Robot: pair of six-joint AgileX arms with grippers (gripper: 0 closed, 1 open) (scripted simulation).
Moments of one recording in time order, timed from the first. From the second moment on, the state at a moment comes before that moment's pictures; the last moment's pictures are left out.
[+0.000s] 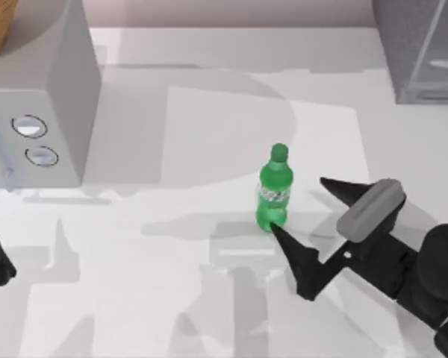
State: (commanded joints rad) left arm 0.00 0.00 0.00 0.00 0.00 0.00; right arm 0.53 2.17 0.33 1.74 -0.22 -0.01
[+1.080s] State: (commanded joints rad) left arm 0.00 0.00 0.00 0.00 0.00 0.00; right arm 0.58 2.22 0.56 1.57 -0.17 -0.01
